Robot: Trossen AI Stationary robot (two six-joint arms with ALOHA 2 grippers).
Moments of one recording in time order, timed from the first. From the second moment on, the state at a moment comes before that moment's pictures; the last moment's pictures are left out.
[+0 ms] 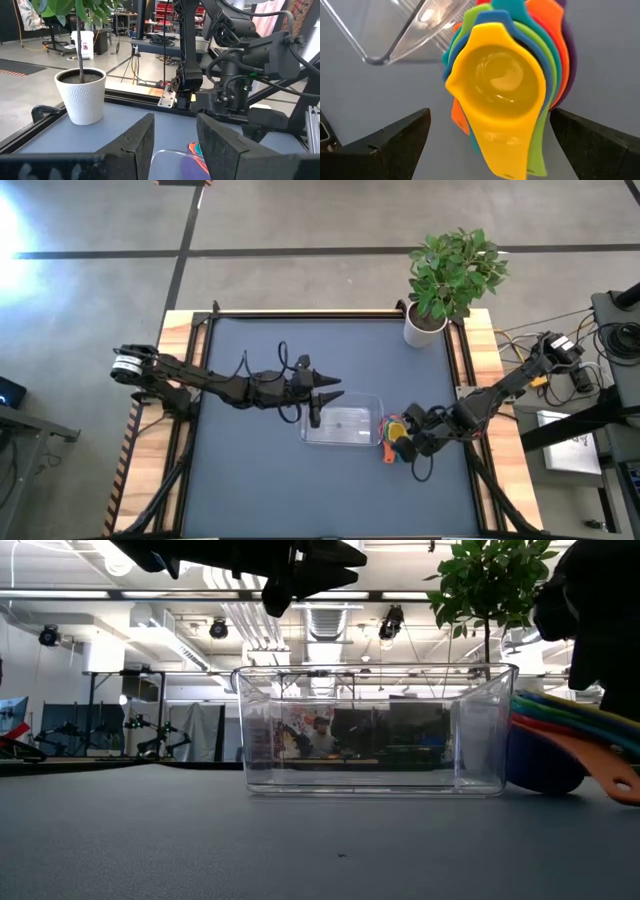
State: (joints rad) left arm -0.11 1.56 0.89 0.61 -0.30 -0.11; right arm 0.56 1.17 0.63 -0.53 0.23 1.40
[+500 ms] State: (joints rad) left arm -0.11 1.56 0.89 0.61 -0.30 -0.11; right arm 0.43 1.17 0.64 -0.57 0.23 1.26
